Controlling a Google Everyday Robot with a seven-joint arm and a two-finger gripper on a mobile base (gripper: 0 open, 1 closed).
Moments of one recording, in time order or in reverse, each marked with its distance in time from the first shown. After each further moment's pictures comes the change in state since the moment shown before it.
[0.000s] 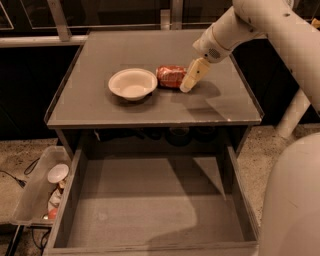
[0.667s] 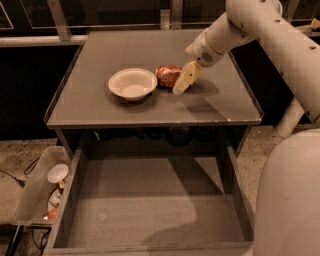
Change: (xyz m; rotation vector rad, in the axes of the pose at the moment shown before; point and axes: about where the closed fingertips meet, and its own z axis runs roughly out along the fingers) arm -0.010 0.008 0.025 -0.052 -0.043 0.019
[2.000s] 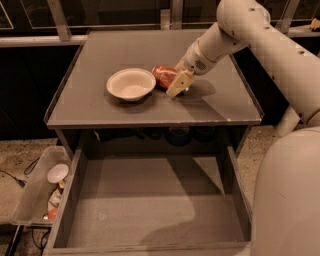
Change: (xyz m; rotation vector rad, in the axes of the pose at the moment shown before) arm 0.001 0.024 0.025 -0.084 0.006 0.003
